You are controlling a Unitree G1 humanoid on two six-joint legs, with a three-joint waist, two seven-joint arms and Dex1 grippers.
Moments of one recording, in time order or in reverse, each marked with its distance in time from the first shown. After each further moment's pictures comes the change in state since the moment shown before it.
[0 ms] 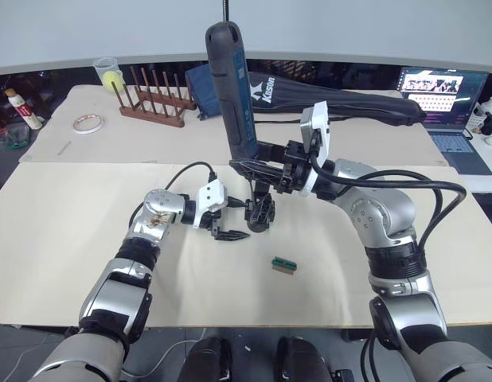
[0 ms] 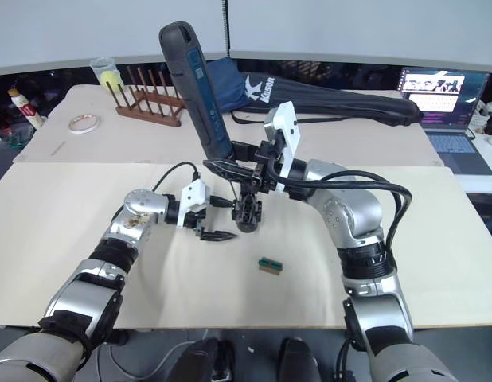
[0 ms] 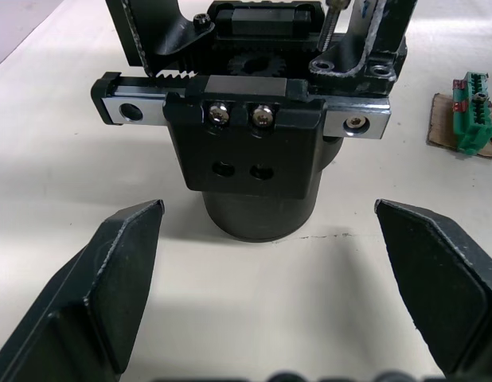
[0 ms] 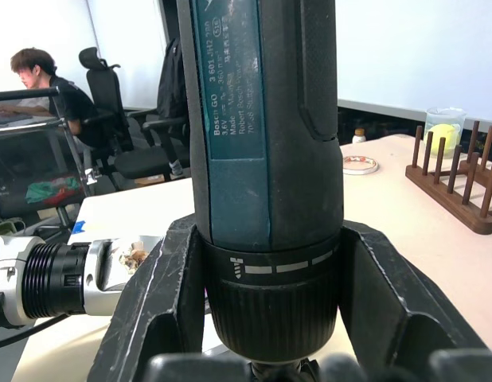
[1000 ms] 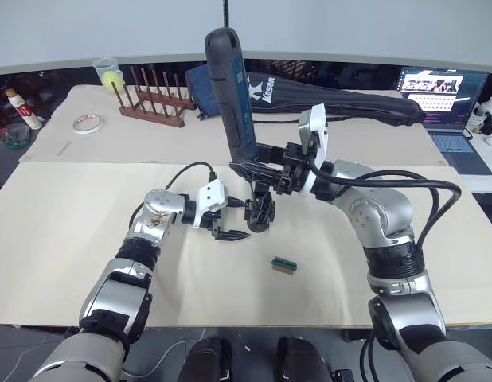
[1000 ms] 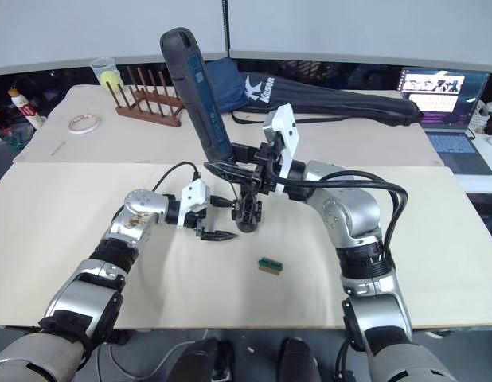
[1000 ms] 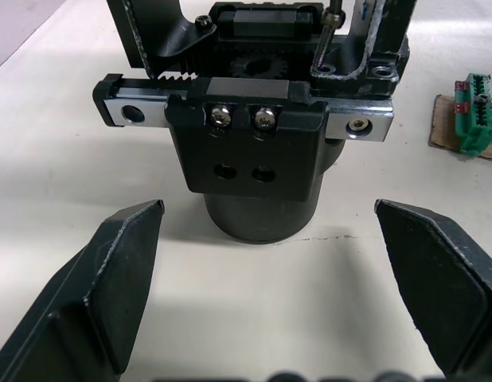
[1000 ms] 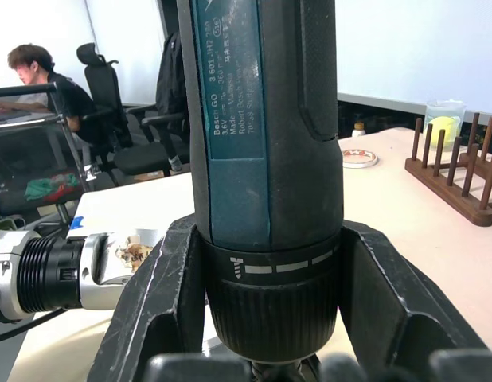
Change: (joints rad) left arm 0.000 -0.001 0.000 0.000 0.000 0.000 0.004; right arm 0.000 0.014 0.001 0.020 -0.019 -0.004 0.012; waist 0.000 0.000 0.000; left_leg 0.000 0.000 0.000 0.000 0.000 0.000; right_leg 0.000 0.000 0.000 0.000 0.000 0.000
